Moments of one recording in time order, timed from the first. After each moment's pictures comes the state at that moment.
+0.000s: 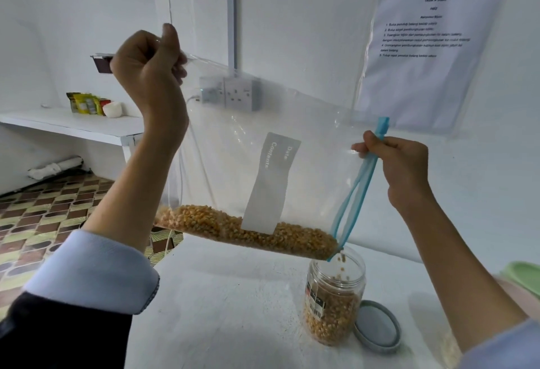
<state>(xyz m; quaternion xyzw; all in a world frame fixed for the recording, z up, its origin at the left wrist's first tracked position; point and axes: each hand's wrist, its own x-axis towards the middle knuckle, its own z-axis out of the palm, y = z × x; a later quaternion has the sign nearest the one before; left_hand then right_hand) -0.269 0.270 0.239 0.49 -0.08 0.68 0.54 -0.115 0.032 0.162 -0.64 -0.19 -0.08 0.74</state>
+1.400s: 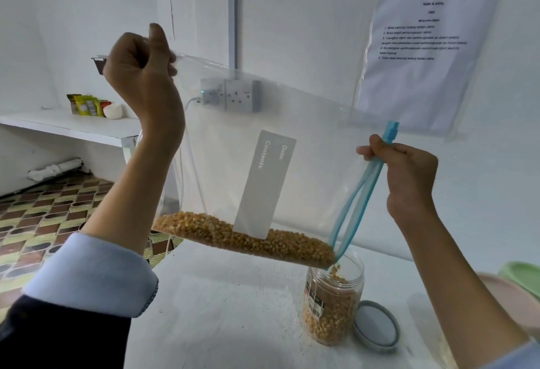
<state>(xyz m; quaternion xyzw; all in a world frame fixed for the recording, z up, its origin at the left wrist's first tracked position) -0.270 0.280 0.238 0.47 -0.08 0.74 0.48 -0.139 0.029 0.156 -0.59 -0.18 -0.11 0.78</state>
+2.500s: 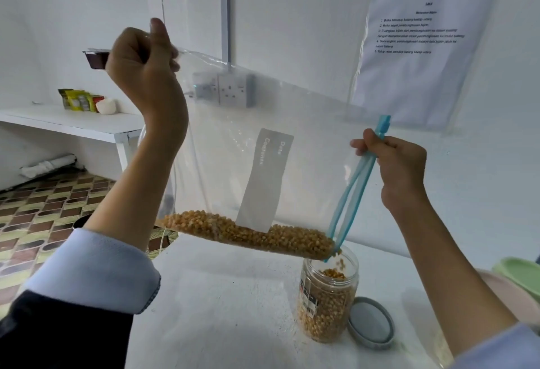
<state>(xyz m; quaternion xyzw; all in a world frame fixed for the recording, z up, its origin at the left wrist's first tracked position) -0.252 0.275 0.236 0.46 -0.07 0.74 0.48 -0.121 0.031 0.158 -0.61 -0.16 -0.09 0.77</state>
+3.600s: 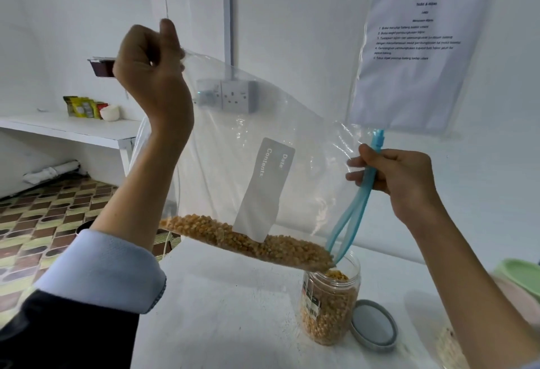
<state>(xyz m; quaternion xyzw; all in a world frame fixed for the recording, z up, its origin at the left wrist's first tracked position) -0.257 0.270 0.242 0.48 -0.08 0.80 0.36 -0.146 0.014 0.162 -0.64 -0.19 -0.04 0.74</state>
